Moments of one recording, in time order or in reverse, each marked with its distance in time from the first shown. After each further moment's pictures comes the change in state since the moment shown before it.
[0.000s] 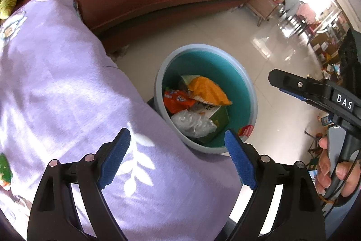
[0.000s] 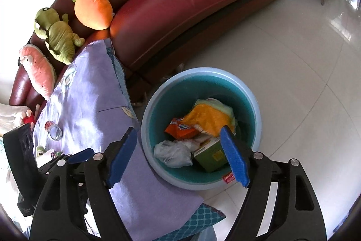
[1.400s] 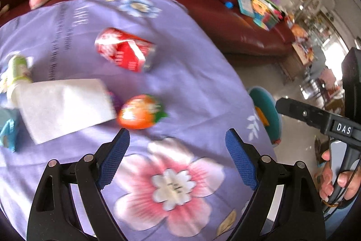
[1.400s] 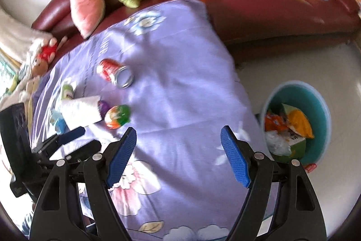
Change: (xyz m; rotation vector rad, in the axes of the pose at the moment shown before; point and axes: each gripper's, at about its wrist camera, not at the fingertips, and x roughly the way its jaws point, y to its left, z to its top) left arm -0.172 0.199 -0.128 -0.340 -0.244 0.098; right arm 0.009 0.259 -0.077 -0.429 0.122 0.057
